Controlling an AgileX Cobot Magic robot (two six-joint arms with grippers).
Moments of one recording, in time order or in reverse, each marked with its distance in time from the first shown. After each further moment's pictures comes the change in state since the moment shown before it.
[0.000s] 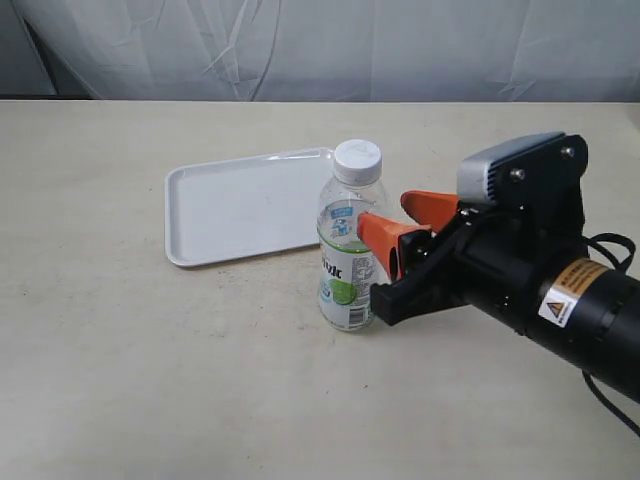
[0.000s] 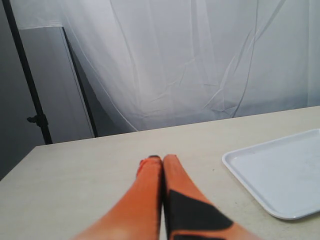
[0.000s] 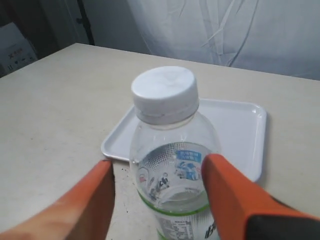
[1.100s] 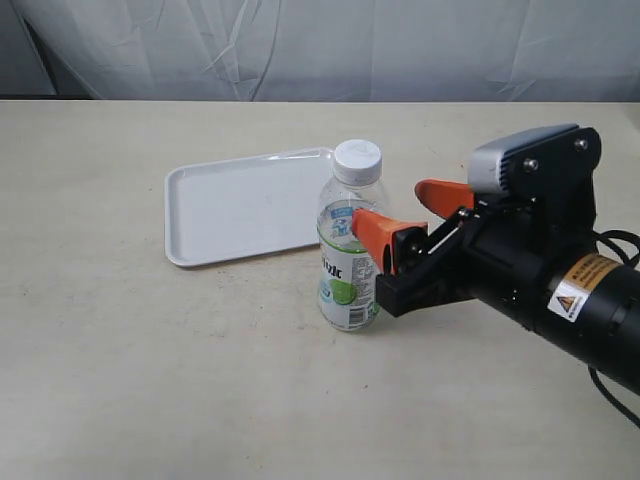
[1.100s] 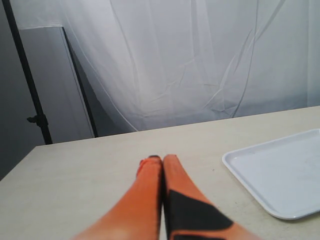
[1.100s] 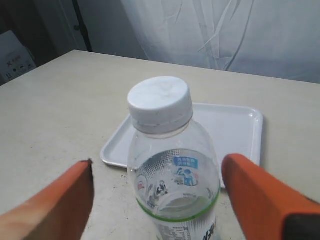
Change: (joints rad) left arm 0.000 0.000 0.000 0.000 0.000 0.000; right arm 0.000 -0.035 -0.002 0.031 0.016 -0.011
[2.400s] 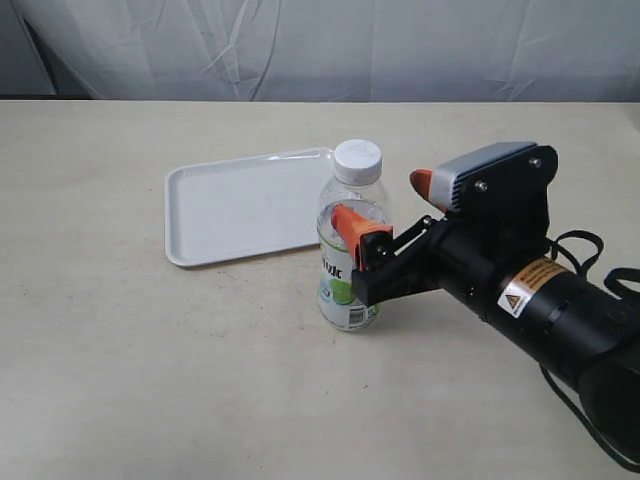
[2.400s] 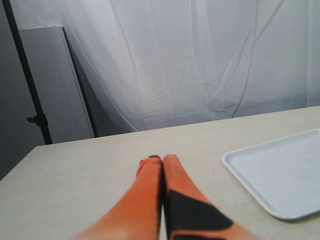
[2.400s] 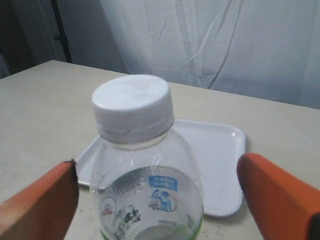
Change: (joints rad) left arm 0.000 0.000 0.000 0.000 0.000 0.000; right arm 0.000 0.258 0.000 0.032 -0.321 -0.063
